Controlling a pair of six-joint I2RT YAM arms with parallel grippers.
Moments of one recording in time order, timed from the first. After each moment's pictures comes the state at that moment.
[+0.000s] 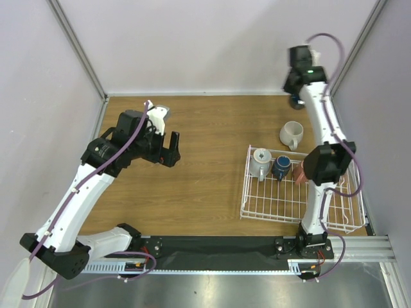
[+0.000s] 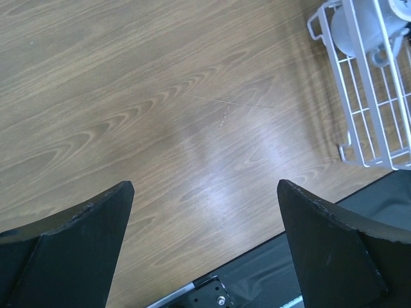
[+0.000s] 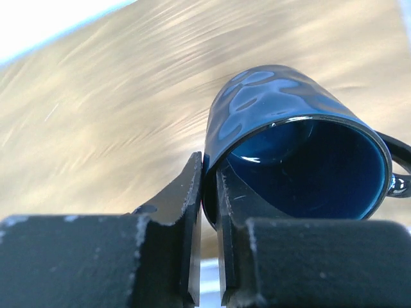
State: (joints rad) left arm -0.51 1.11 1.40 -1.02 0.05 -0.12; right arm 0.11 2.08 2.31 -0.99 0.35 0.42
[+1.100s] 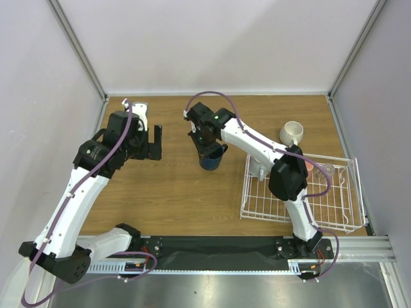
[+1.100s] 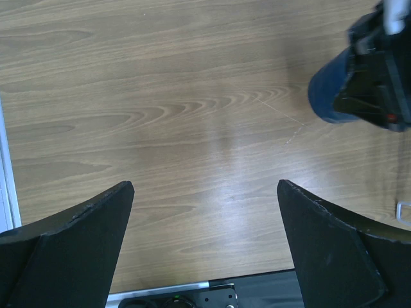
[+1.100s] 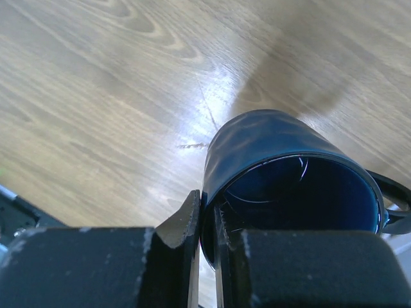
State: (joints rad) left arm -0.43 1.08 1.40 -1.07 -0.22 -0.21; right arm 0.81 2.11 2.06 -1.05 -0.07 0.27
